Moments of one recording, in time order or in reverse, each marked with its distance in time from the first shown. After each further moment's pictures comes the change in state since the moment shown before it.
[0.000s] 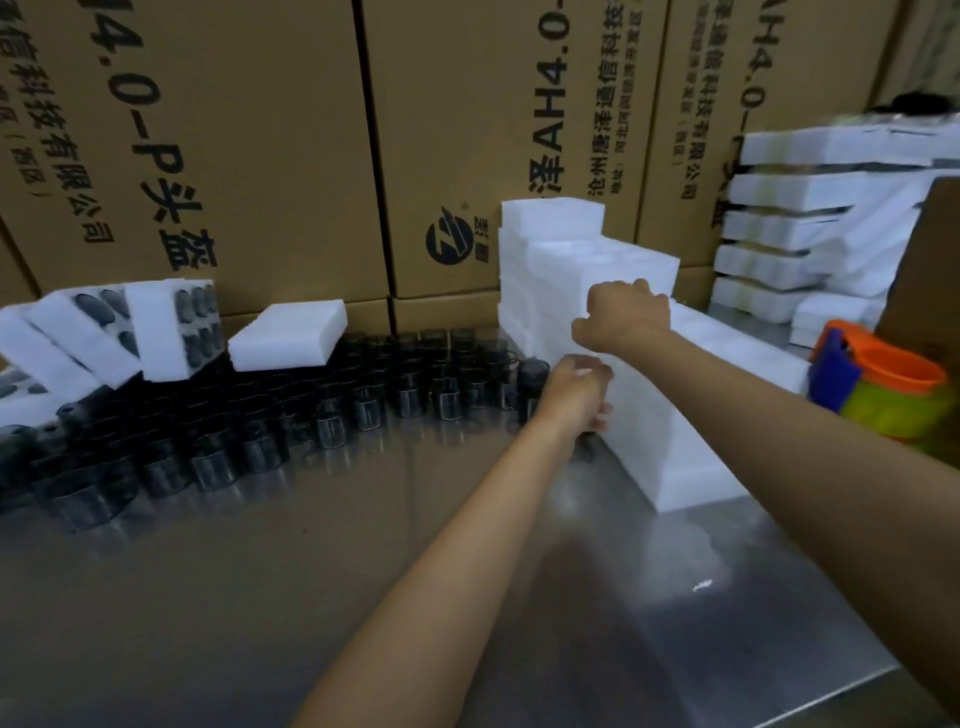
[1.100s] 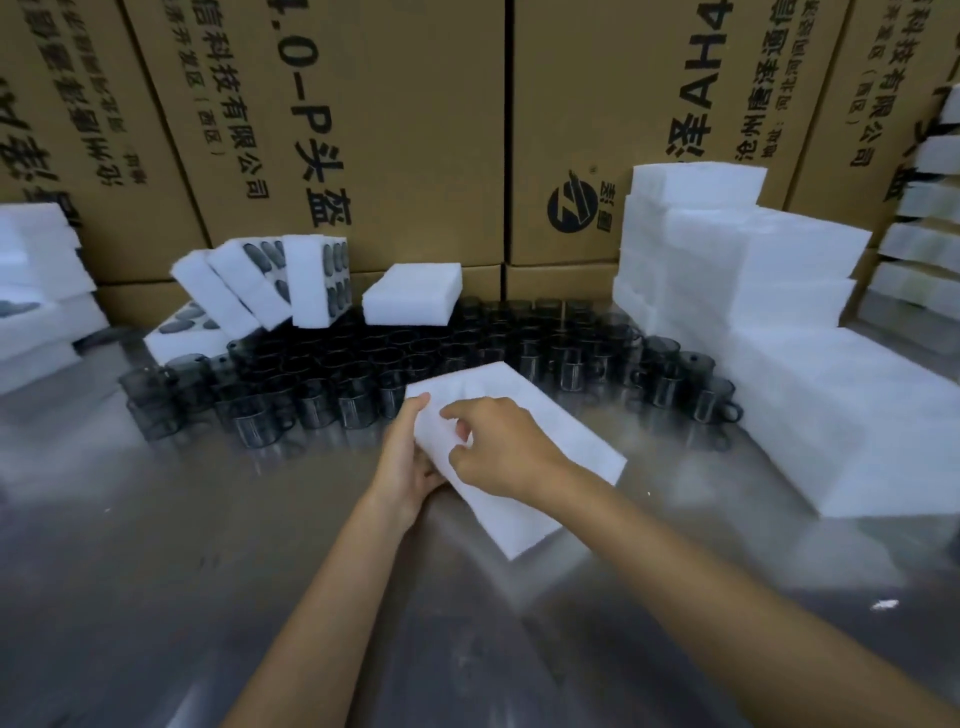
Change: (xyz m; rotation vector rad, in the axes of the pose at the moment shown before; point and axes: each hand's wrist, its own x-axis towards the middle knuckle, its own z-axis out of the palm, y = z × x) left_hand -0.103 -0.088 -0.272 -0.368 0.404 -0.061; right_hand -0.155 -0.190 0.098 0.467 -0.388 -0.613
